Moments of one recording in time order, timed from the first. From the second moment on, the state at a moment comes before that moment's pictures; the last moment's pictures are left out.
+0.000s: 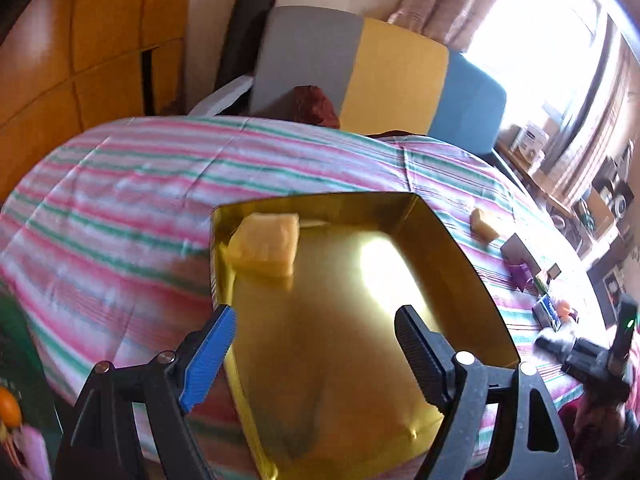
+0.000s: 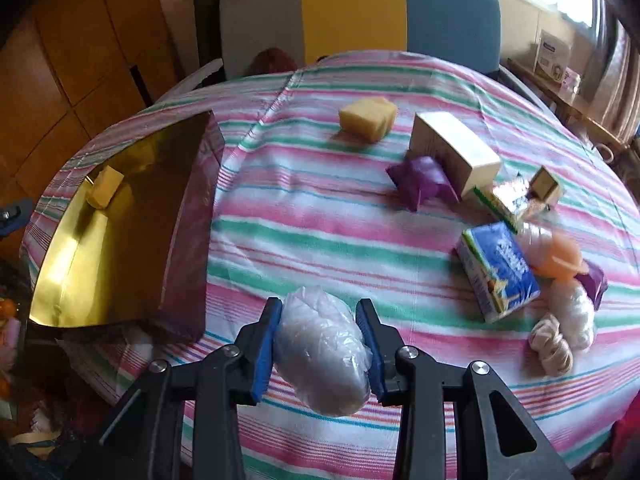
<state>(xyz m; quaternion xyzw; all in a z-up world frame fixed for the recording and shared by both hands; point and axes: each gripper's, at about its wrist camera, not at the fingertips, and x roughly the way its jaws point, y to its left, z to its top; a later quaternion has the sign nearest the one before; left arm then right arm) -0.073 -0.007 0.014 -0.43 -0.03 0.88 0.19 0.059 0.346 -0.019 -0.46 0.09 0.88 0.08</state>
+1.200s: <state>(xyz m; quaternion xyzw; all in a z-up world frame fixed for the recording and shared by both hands) -0.047 -0.082 -0.014 -0.44 -0.07 0.89 0.10 -0.160 0.105 -0.039 -0.51 0.13 0.83 -0.20</state>
